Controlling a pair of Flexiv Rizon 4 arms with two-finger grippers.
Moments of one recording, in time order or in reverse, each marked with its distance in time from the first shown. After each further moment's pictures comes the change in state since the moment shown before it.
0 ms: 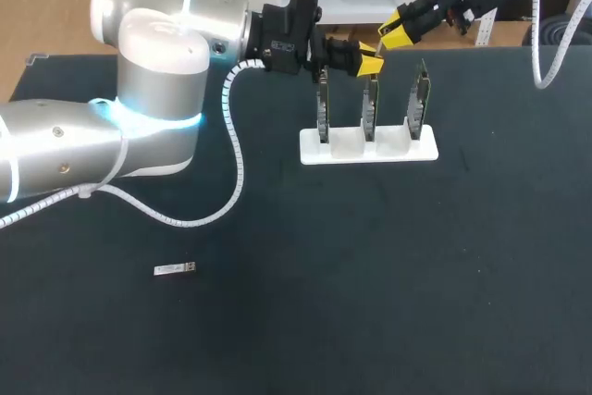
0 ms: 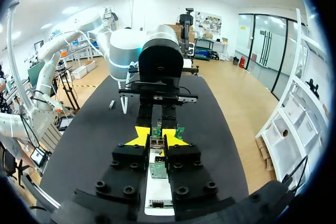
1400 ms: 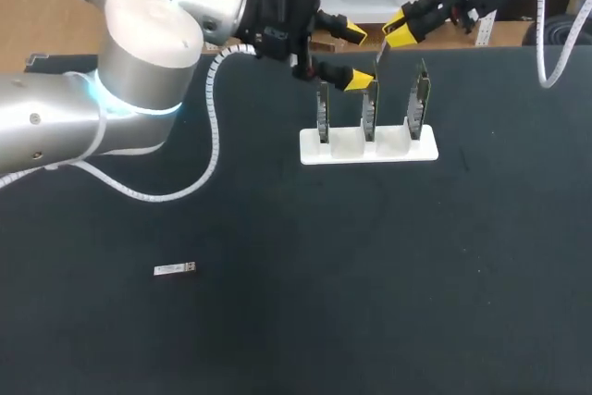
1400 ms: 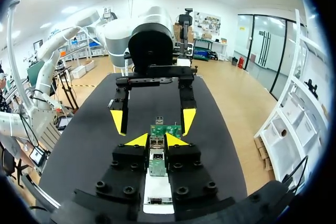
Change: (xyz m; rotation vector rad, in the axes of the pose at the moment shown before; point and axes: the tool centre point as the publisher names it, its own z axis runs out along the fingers) left arm 0.002 0.001 -0.026 -0.055 0.218 0.140; right arm 0.003 -0.002 -0.005 0.010 -0.002 -0.004
